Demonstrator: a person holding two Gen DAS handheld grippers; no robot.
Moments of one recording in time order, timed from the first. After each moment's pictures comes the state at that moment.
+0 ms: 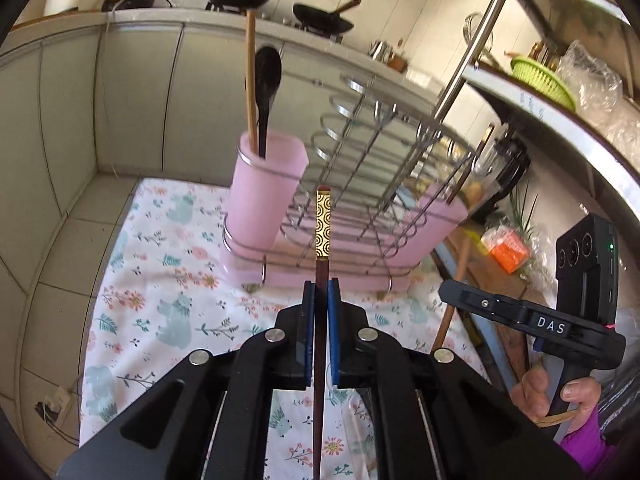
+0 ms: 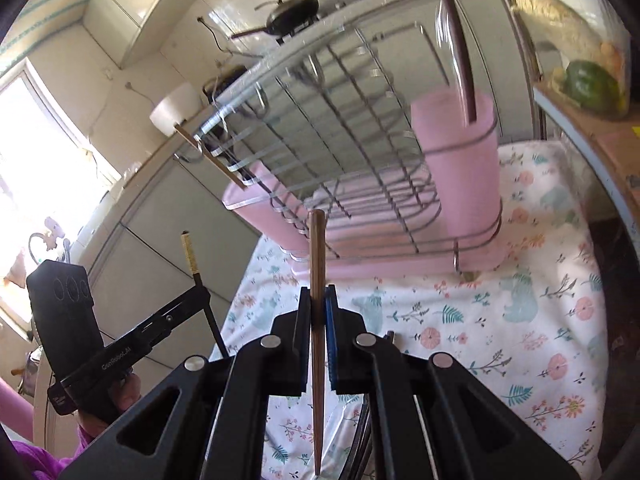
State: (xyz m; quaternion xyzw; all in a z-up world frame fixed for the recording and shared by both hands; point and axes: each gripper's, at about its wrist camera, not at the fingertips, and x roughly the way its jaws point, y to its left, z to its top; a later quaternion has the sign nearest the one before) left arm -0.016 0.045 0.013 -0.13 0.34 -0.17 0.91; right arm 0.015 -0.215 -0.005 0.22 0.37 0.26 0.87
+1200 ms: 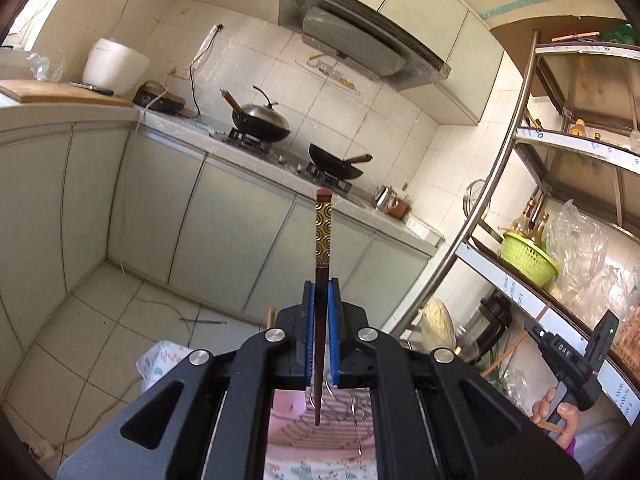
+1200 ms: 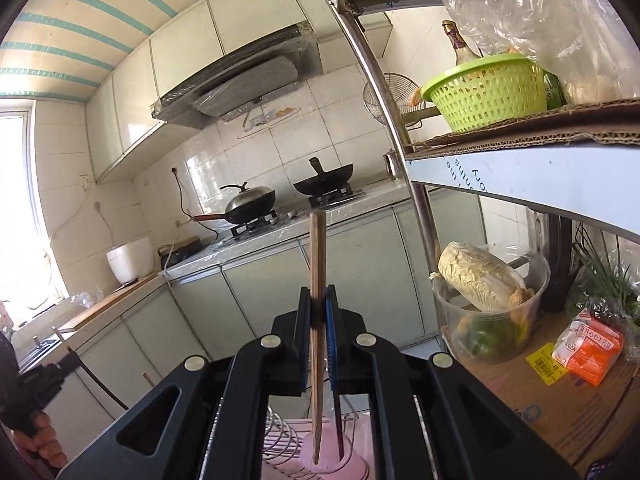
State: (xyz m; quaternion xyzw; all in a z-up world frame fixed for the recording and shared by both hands) left arm 0.016 0.109 0.172 -0.21 0.14 -0.11 0.96; right arm 0.040 -0.322 0.175 0.19 0.09 0.08 0.97
